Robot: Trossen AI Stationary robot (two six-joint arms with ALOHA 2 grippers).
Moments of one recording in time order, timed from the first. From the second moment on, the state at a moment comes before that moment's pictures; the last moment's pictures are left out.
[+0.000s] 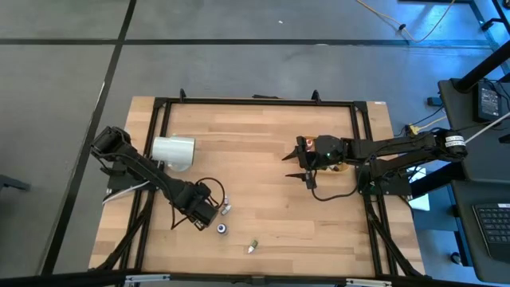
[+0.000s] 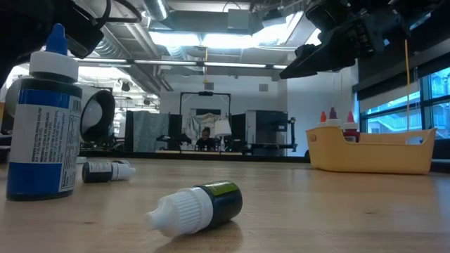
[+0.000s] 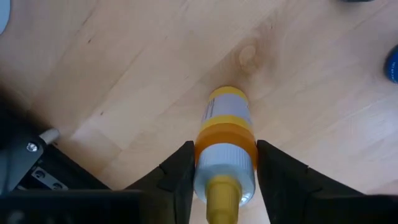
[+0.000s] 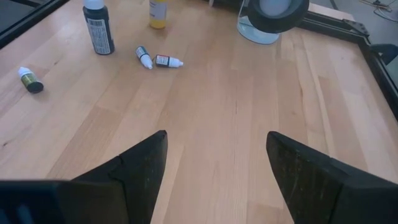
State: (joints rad) left arm -0.53 1.60 1.11 -1.13 0.05 -1.37; right arm -0.04 1.17 0.61 0.06 -0.12 -0.27
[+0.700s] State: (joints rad) left arm -0.34 1.60 1.32 -1.07 -0.26 -0.90; right arm -0.04 1.17 0.61 0.06 -0.12 -0.27
